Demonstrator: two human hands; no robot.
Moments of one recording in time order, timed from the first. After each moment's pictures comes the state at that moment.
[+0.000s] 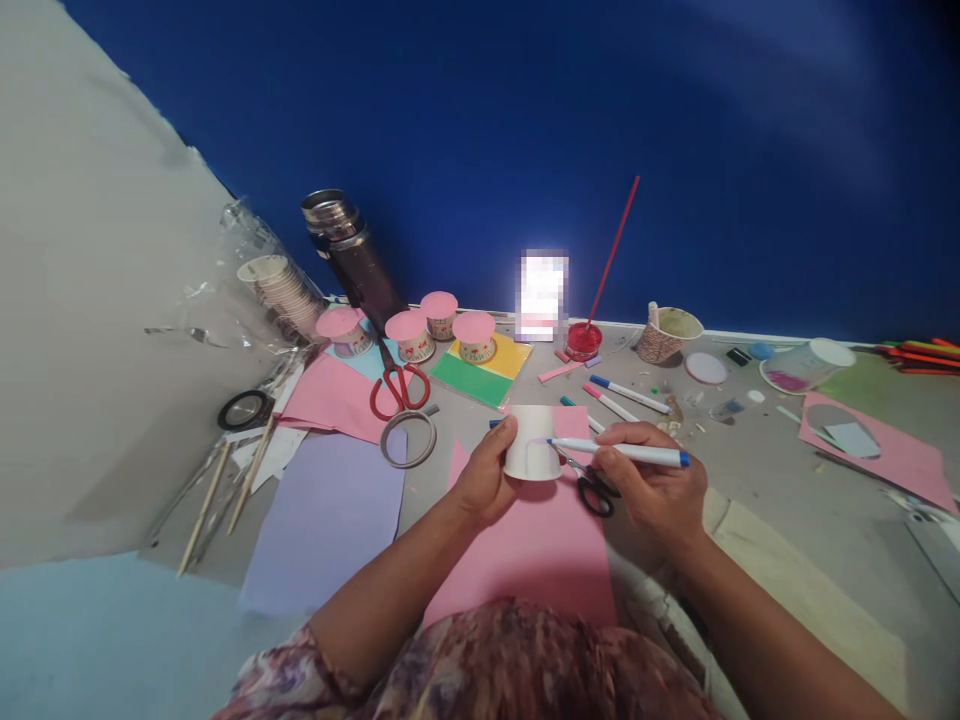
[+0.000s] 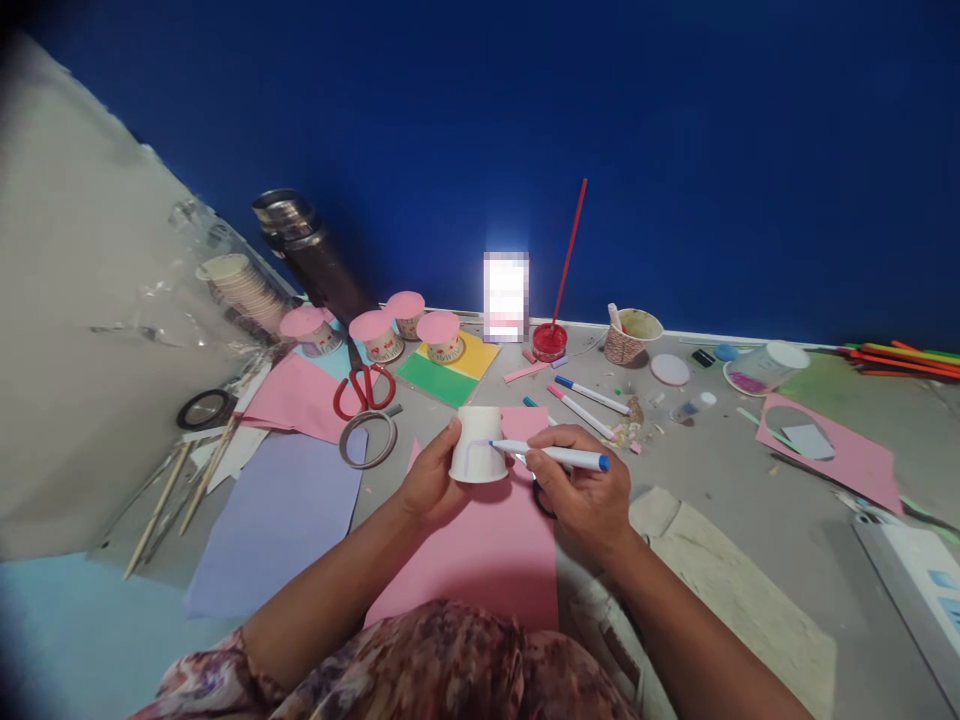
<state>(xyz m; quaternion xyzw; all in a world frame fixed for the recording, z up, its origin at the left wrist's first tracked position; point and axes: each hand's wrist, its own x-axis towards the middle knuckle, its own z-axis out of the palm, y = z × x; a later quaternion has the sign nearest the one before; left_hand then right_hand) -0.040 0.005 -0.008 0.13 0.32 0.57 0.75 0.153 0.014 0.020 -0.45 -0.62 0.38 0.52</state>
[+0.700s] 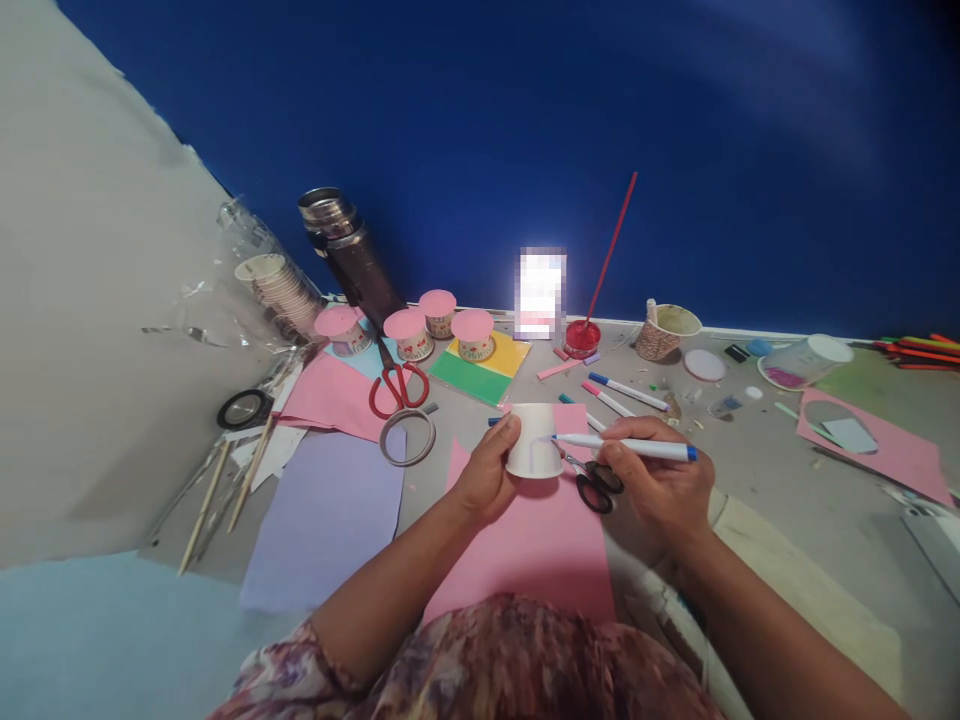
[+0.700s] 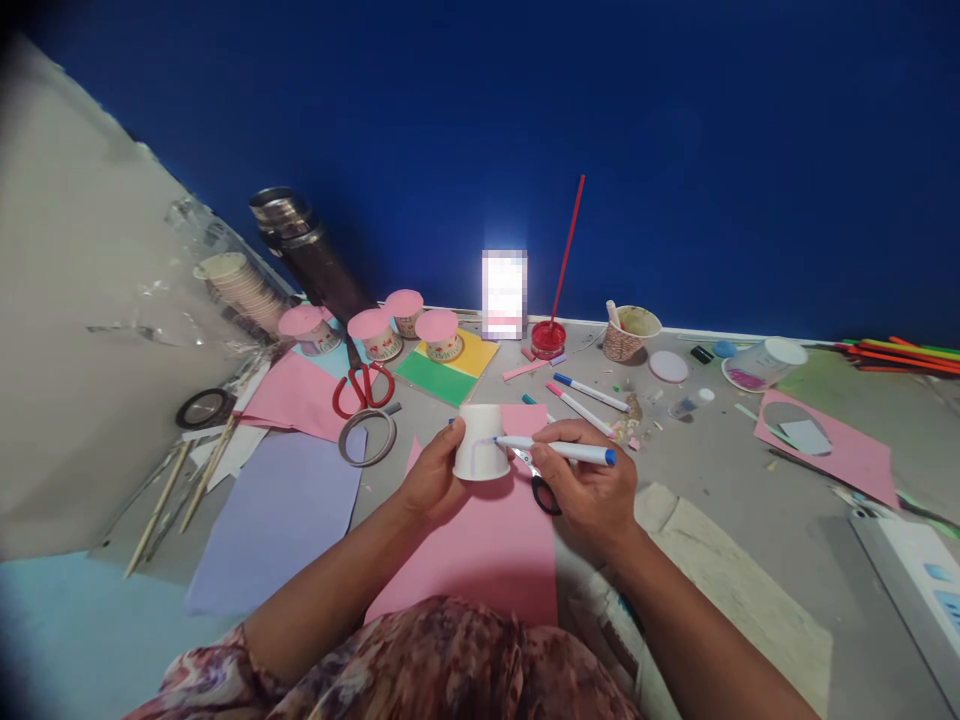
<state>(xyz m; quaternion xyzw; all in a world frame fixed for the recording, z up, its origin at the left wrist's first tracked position) -0.038 0.004 -0.009 0.17 0.32 0.57 0.74 0.156 0.016 0.029 -0.44 -0.64 0.34 0.54</state>
